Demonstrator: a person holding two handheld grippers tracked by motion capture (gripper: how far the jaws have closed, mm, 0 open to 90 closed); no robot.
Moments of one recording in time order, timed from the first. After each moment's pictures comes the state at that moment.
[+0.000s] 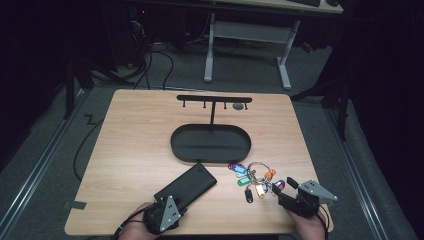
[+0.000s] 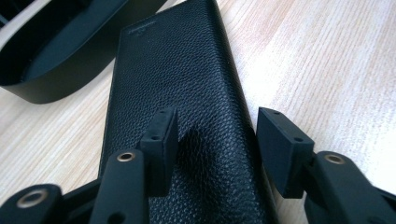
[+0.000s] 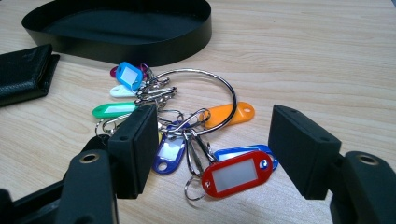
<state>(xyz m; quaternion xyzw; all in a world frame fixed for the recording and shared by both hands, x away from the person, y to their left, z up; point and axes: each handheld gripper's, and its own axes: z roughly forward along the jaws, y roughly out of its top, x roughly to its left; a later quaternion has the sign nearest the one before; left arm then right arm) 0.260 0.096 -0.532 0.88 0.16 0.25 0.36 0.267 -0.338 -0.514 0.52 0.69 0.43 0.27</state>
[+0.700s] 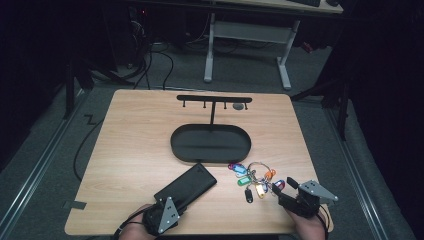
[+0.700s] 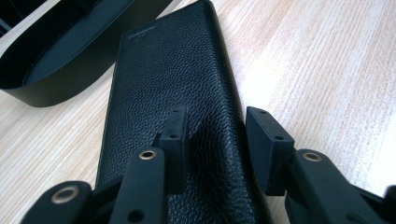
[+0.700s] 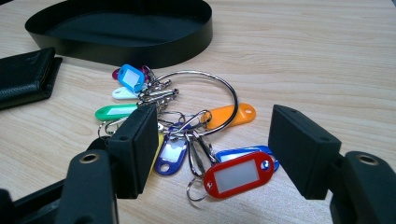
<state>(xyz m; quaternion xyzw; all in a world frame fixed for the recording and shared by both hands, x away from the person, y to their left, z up) 0.258 0.098 -0.531 0.88 0.16 0.25 0.37 0.266 -0.338 -0.513 0.52 0.69 0.43 0.26</state>
